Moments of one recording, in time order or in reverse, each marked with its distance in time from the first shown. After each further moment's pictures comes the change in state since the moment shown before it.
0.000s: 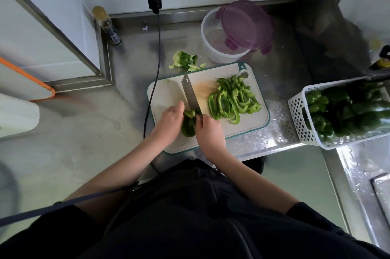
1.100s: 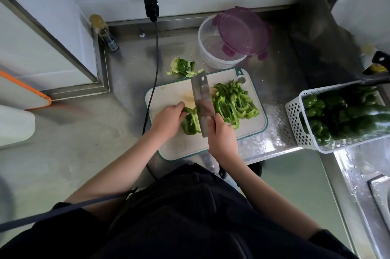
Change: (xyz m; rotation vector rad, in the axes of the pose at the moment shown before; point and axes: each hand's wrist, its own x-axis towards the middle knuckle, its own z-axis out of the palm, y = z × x) left_hand 0.028 -0.008 -0.009 0.000 -0.063 -0.068; right_hand -0.005 0.009 -0.028 0.053 0.074 -0.024
